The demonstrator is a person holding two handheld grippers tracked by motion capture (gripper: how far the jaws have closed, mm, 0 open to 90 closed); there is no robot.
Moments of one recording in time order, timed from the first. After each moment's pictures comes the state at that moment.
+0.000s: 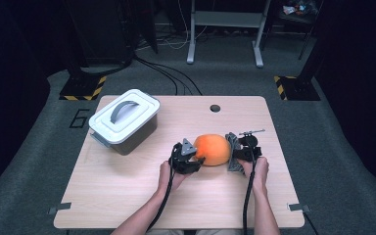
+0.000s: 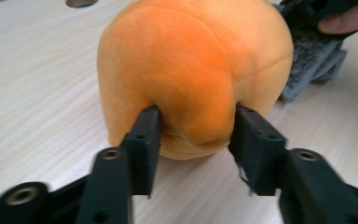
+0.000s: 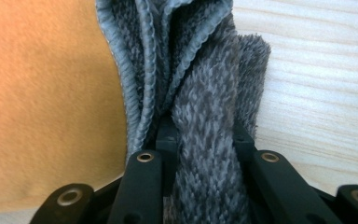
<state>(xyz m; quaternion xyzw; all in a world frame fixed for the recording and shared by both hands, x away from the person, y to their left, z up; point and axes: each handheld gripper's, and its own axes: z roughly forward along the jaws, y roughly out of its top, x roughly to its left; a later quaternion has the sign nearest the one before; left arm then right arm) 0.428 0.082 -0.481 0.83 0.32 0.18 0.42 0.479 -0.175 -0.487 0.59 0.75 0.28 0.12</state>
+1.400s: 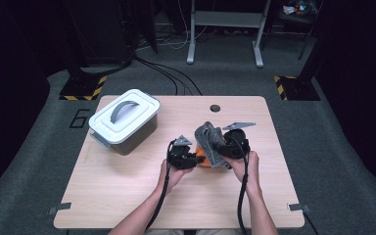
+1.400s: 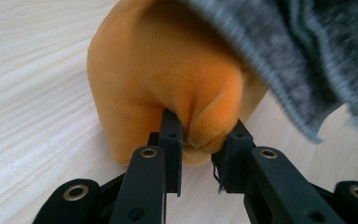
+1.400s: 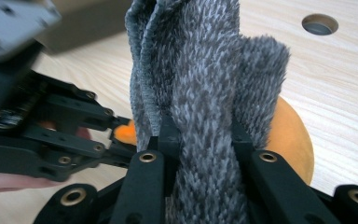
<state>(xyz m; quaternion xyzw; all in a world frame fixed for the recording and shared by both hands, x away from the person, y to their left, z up) 0.444 0.094 -0.480 0.80 0.36 0.04 0.47 0.434 -0.112 -0.399 0.45 0.80 0.37 0.15</state>
